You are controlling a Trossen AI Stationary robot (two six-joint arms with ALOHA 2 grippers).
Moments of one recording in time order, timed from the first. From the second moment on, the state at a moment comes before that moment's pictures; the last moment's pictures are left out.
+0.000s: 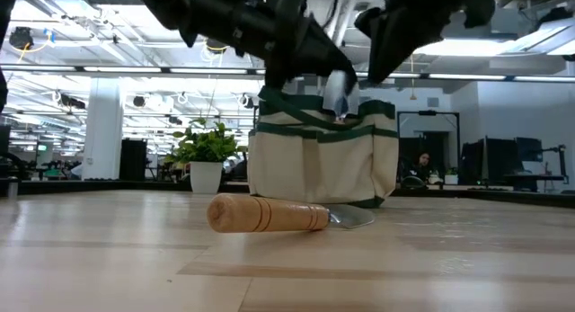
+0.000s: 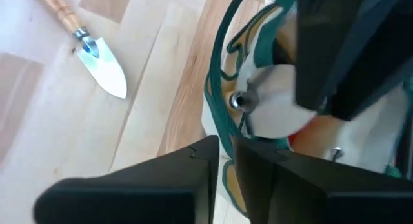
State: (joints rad) left arm -0.02 1.72 0.98 0.43 -0.10 -0.10; right arm 0.22 1.50 1.19 -0.75 0.26 -0.21
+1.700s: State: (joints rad) left arm -0.42 1.23 0.43 0.63 -0.10 -0.04; right arm 0.52 1.41 0.69 0.11 0.33 0.26
